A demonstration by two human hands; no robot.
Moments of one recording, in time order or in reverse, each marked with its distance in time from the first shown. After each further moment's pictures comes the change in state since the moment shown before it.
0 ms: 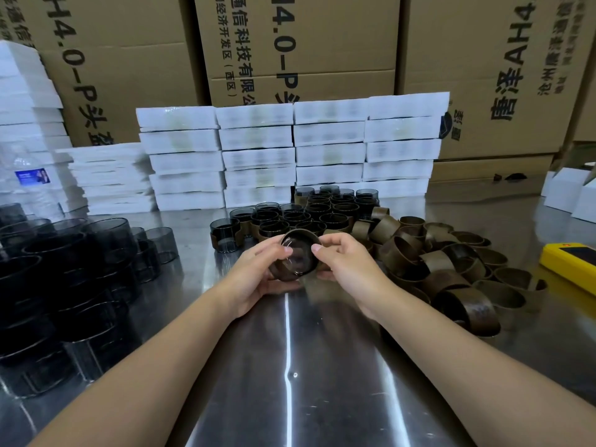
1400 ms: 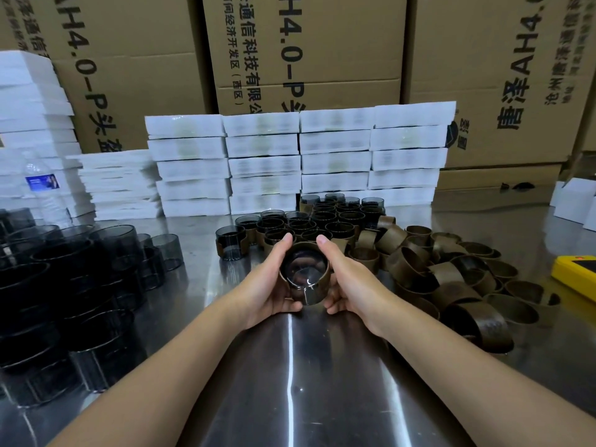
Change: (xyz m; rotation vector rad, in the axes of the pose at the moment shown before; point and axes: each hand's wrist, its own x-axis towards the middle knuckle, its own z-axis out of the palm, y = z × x) left_hand -0.002 0.005 0.011 0.035 -0.078 -0.194; right_hand -0.004 -0.003 0.002 -0.001 -0.098 0.171
